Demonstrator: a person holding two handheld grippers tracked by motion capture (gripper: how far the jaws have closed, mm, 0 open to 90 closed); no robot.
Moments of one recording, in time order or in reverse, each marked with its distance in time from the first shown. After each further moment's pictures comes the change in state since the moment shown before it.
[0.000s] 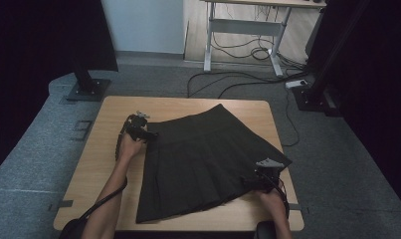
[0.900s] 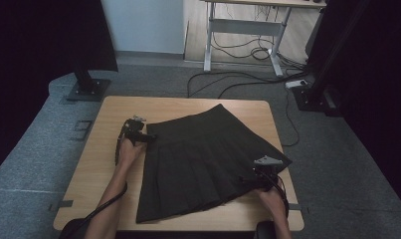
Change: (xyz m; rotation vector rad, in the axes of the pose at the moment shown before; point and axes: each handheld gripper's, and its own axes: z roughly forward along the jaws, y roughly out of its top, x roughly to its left) left arm 0.010 -0.020 0.013 -0.030 -0.026 -0.086; right arm 0.011 0.017 -0.013 0.008 0.050 -0.041
